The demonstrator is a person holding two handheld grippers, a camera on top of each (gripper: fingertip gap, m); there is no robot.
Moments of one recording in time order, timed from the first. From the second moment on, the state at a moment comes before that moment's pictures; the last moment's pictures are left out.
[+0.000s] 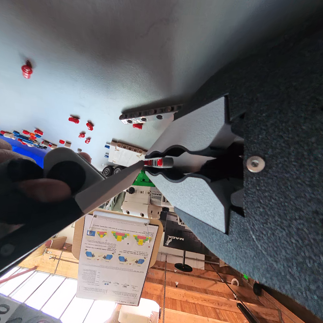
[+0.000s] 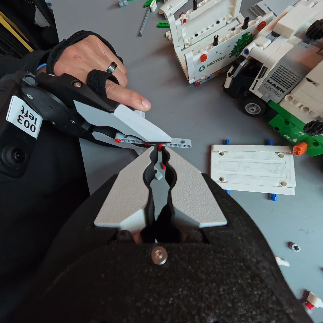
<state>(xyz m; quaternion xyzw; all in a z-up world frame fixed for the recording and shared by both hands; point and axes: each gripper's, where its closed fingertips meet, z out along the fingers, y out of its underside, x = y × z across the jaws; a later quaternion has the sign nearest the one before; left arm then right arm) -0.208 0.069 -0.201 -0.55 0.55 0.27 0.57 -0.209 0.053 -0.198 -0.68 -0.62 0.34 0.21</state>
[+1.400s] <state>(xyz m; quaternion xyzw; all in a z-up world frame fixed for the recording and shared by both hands) -0.222 0.074 -0.165 -0.64 0.41 0.05 0.64 -0.228 0.062 -0.156 -0.68 -0.49 0.43 0.34</state>
